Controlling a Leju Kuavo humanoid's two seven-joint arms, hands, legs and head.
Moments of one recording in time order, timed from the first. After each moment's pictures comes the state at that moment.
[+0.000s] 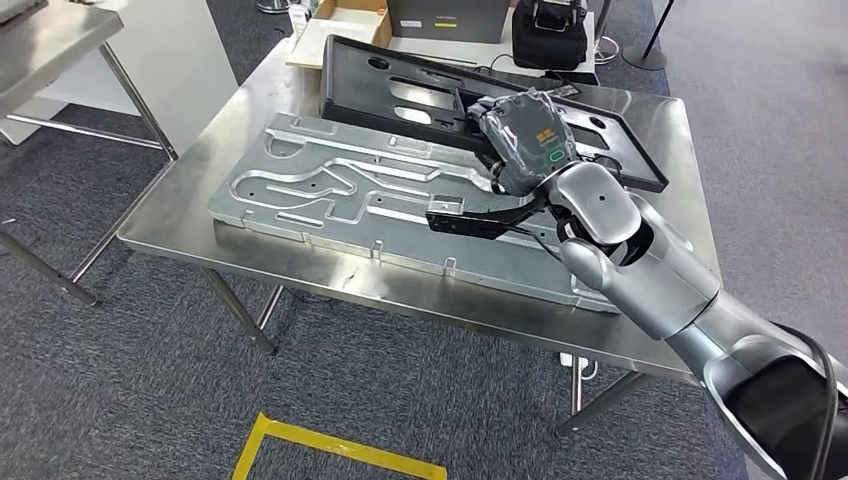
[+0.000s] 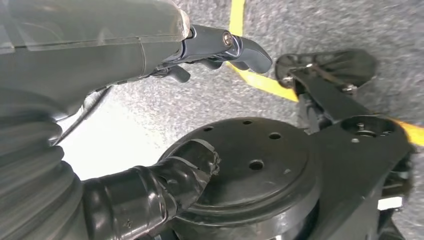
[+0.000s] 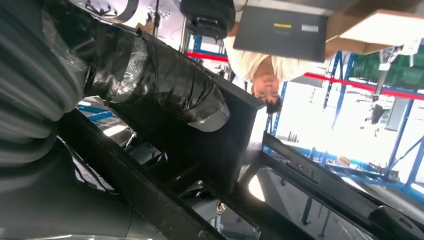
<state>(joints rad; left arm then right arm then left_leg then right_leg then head) 0.01 -0.02 -0.57 0.02 0.55 -0.04 -0.07 -0.89 -0.49 0.76 -1.37 1.12 -0.17 -0.05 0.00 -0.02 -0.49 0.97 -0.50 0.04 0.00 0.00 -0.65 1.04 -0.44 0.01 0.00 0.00</state>
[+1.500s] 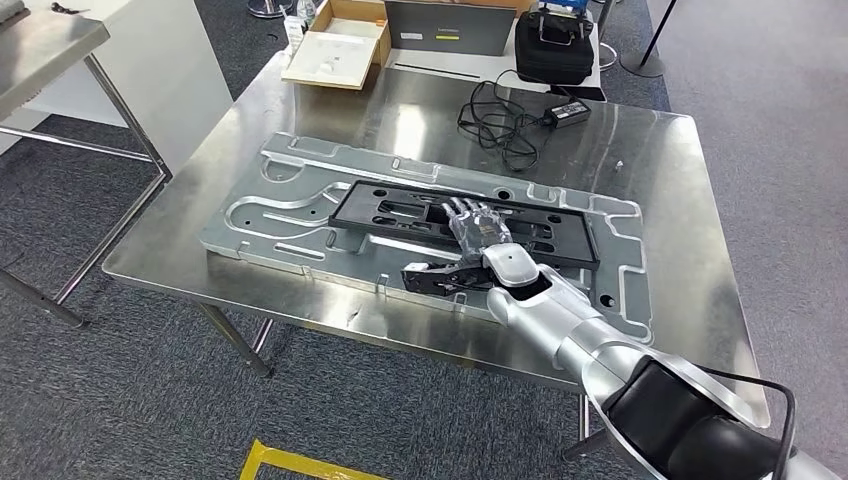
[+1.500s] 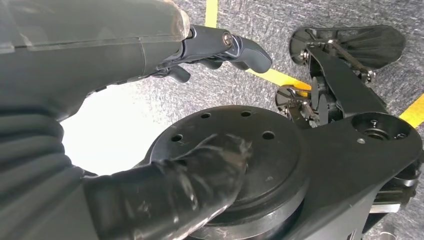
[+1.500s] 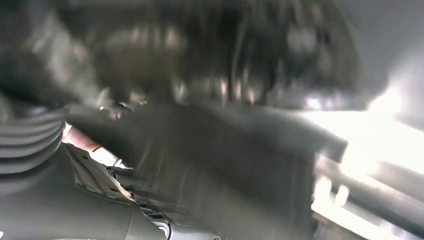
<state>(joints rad) -0.01 0.00 -0.59 0.02 0.72 -0.10 -0.02 -0.85 -0.10 0.82 -0.57 1.09 -0.18 0.00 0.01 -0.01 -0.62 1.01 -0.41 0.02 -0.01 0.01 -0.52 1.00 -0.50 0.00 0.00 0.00</state>
